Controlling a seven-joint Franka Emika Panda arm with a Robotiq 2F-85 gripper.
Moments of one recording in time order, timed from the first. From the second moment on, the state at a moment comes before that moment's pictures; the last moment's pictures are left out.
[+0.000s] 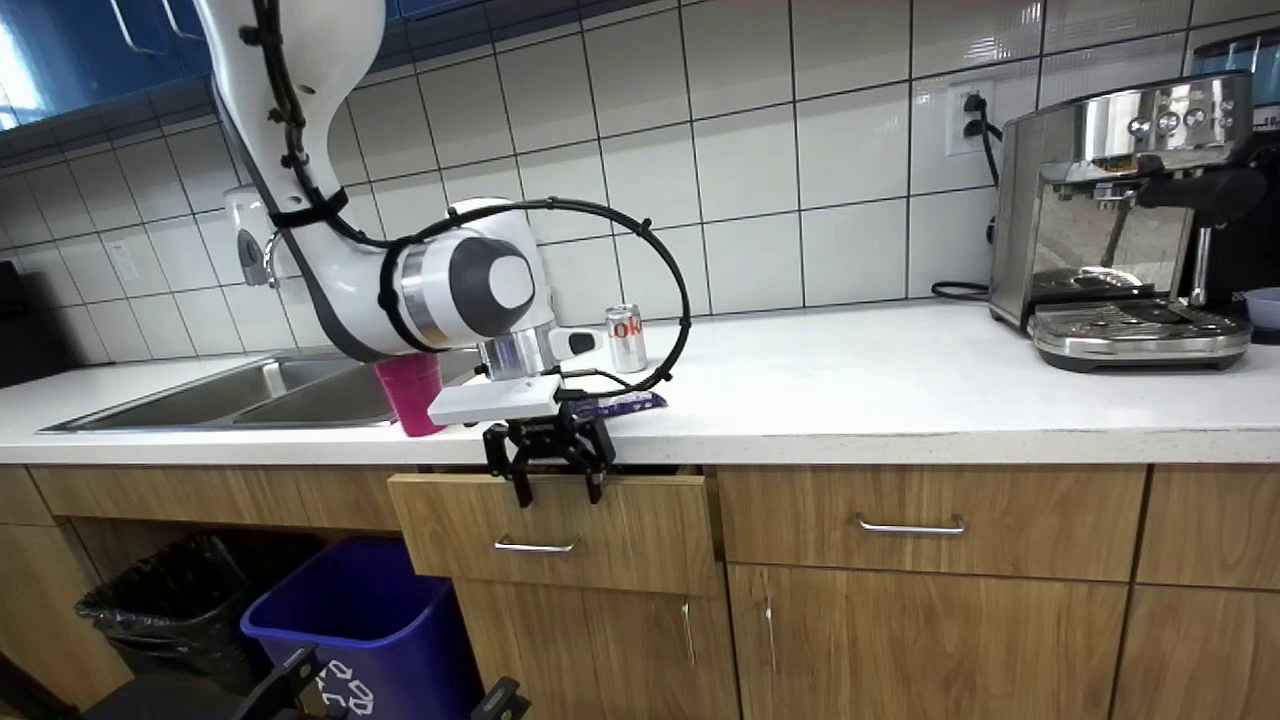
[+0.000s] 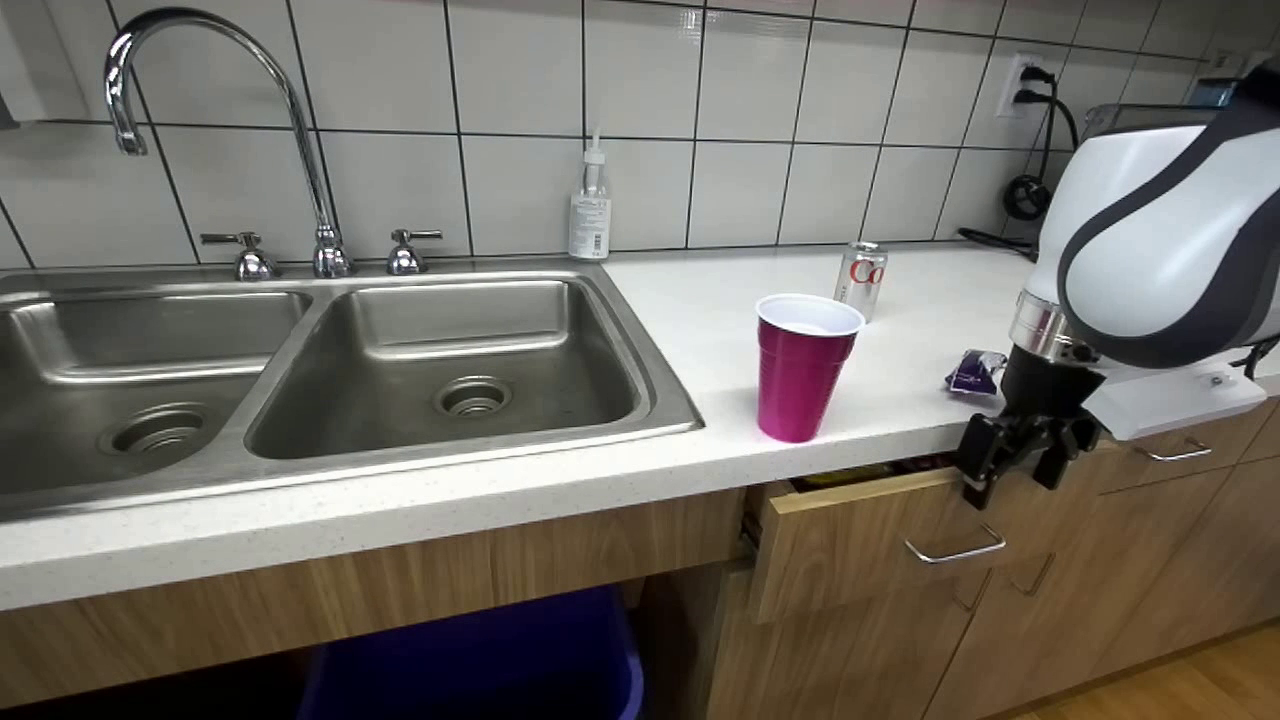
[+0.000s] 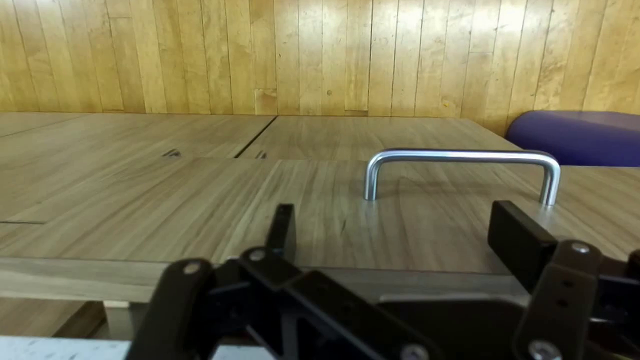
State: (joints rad) arm 0.00 0.34 -0.06 -2.48 -0.16 2.82 -0.05
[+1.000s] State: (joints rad) arm 0.00 0.42 -0.07 -2.39 -0.15 2.82 -0.05
